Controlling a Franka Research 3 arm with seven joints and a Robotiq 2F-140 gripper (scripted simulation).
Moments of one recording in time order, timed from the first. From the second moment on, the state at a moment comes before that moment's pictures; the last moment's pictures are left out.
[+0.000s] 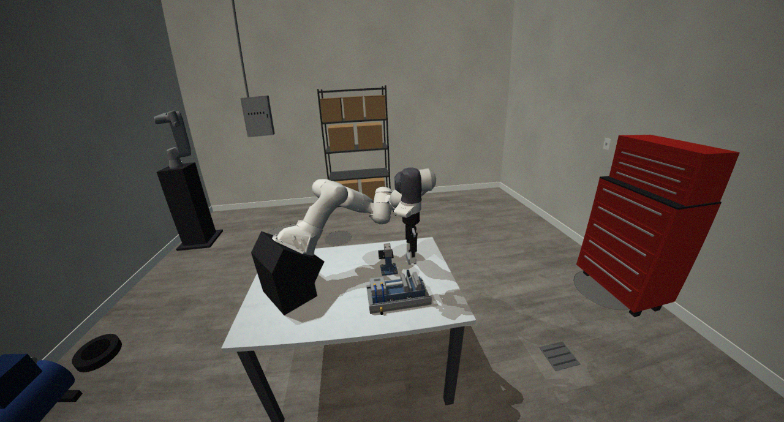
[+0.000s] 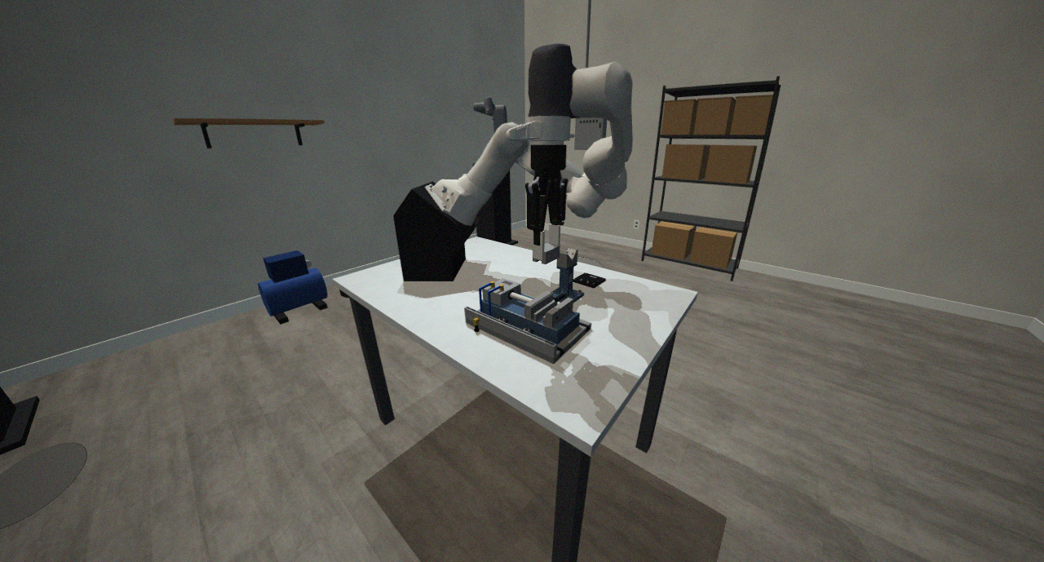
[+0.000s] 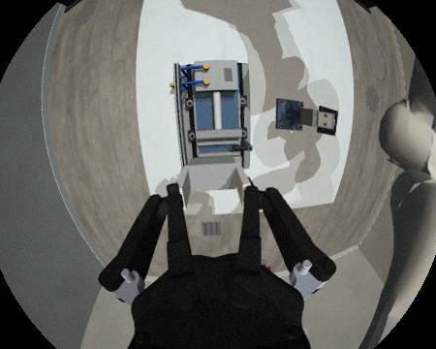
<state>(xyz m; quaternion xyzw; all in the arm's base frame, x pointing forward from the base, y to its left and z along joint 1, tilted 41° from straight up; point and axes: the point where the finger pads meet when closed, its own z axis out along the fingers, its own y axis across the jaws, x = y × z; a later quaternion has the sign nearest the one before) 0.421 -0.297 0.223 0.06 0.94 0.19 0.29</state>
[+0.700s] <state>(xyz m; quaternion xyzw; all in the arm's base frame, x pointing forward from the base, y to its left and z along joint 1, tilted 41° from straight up) 0.434 -0.289 0.206 0.06 0.94 0.19 0.29</state>
